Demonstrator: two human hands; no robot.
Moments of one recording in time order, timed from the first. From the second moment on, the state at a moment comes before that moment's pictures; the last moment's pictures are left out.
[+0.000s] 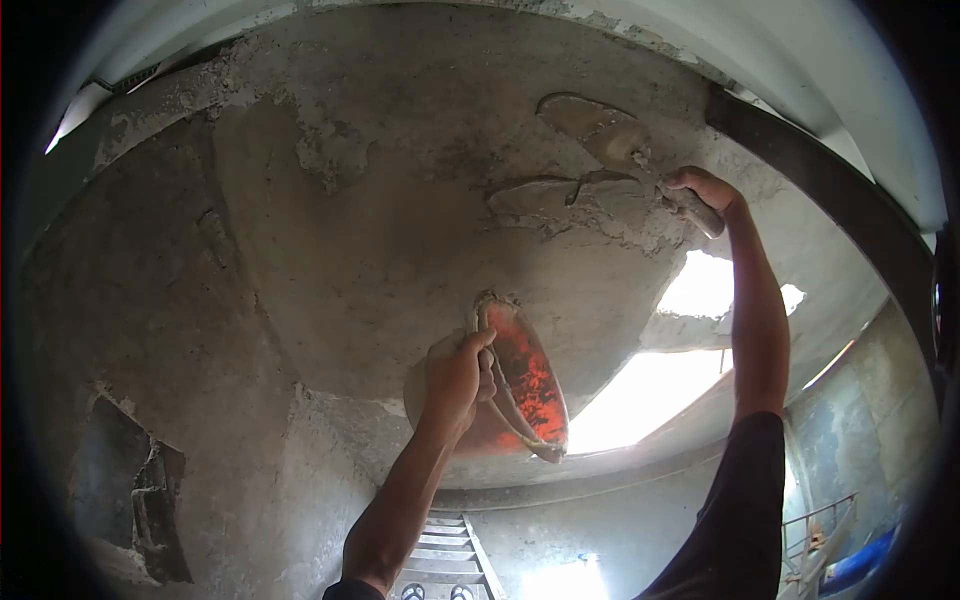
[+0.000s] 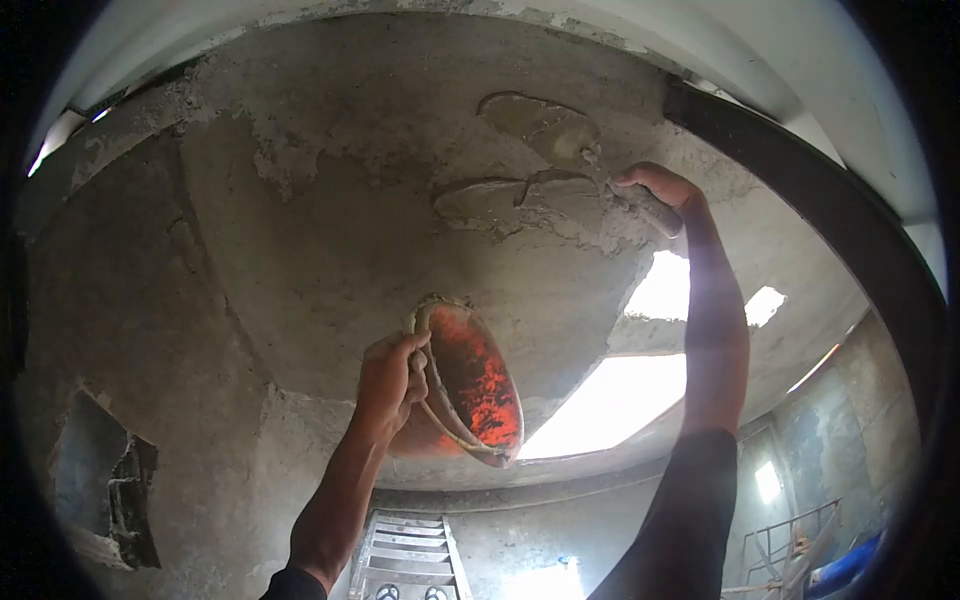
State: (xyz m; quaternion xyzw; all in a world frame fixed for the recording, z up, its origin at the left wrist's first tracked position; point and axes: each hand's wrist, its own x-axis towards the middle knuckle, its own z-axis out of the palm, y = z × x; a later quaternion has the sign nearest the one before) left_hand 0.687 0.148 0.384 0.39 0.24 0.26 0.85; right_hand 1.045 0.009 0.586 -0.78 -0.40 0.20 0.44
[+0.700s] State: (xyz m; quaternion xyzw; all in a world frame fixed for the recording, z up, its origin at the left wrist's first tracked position) left_hand 0.643 0.116 0.368 0.42 0.27 0.21 0.84; right_hand 1.087 -0.051 0.572 -0.85 -0.42 -0.30 0.06
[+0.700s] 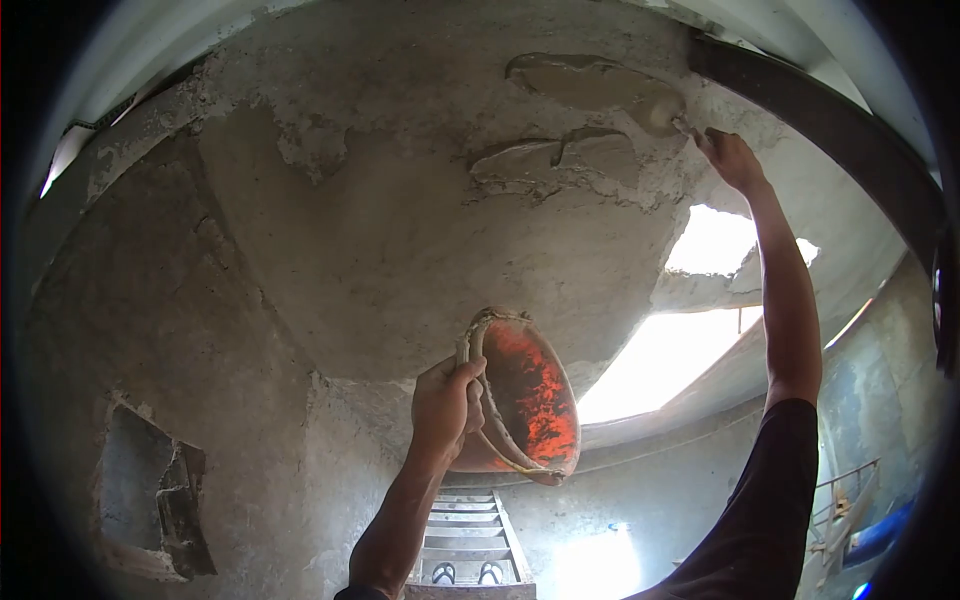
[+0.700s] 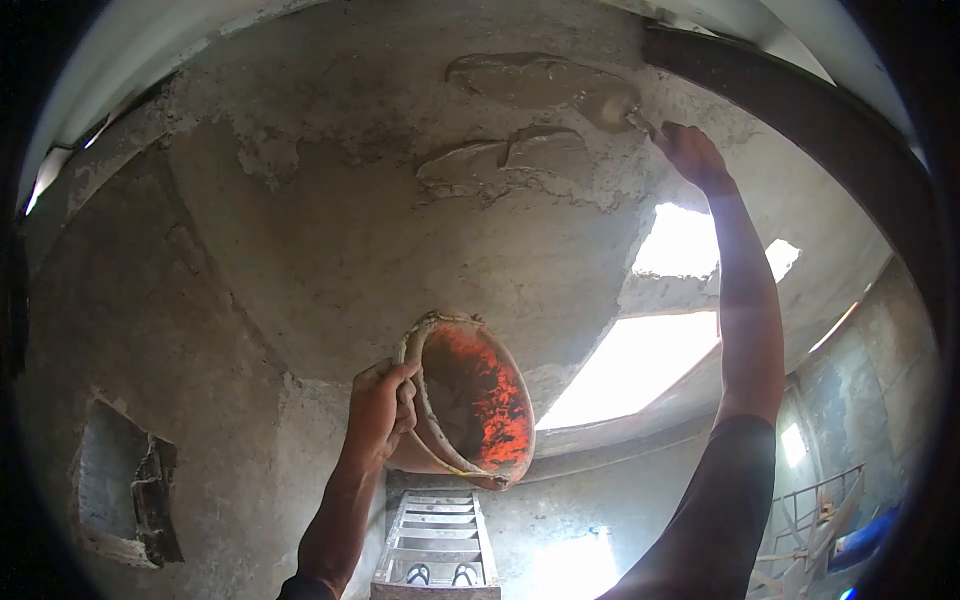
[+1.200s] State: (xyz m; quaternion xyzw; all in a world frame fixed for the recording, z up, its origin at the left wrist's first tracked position) left_hand 0.606 0.094 0.363 0.42 0.31 0.17 0.84; right_hand 1.162 -0.090 0.492 -0.86 -0.36 -0.36 0.06
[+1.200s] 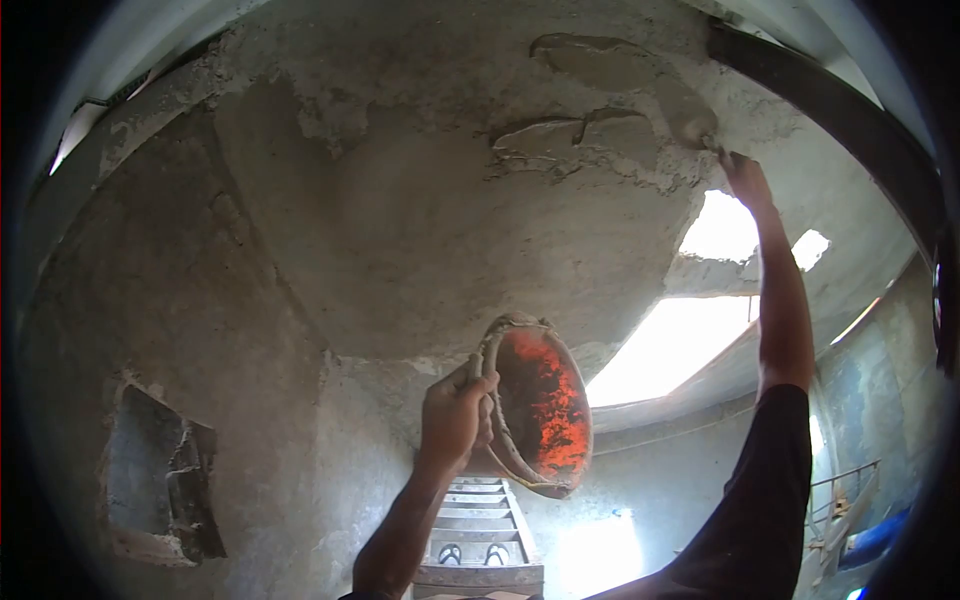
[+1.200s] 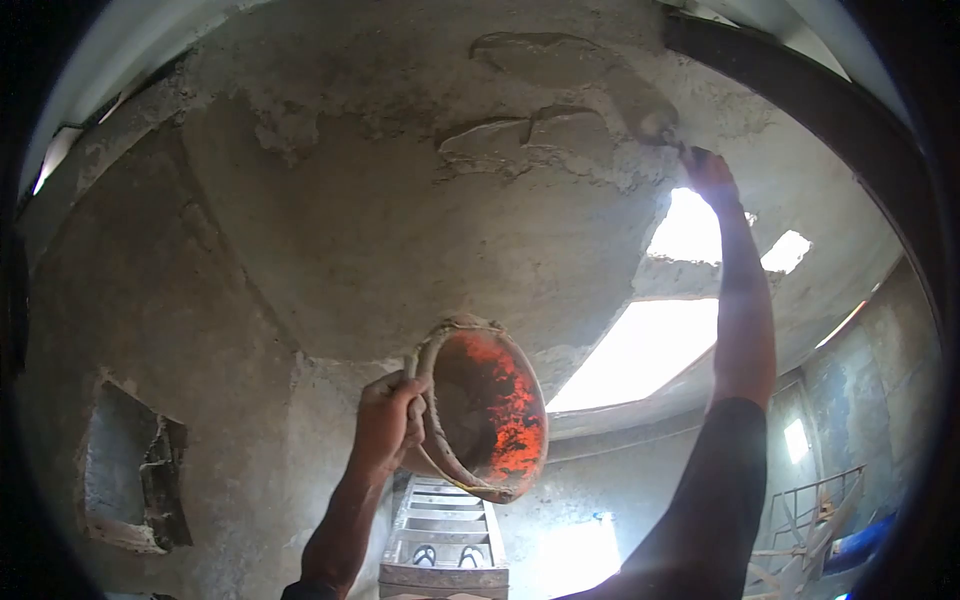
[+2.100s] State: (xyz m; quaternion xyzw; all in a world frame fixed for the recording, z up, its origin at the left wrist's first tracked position) left_hand 0.495 0.086 0.301 0.79 0.38 0.09 0.46; right_hand 0.624 -0.193 0.207 -0.79 -0.19 0.48 0.32
